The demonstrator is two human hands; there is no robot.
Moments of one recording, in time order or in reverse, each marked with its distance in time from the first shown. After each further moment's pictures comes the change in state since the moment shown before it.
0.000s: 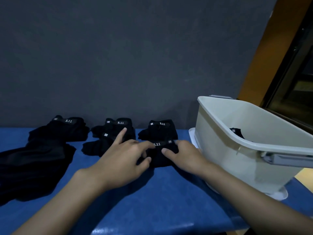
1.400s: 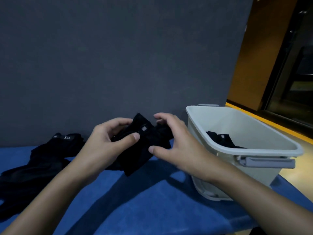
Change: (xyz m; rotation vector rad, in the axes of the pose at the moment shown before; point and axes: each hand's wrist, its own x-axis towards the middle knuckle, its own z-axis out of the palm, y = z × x) left_hand -0.001 0.038 -0.065 -1.061 0.333 -0.222; right_hand -0.064 -0.044 -0.081 0.407 0.199 -0.524
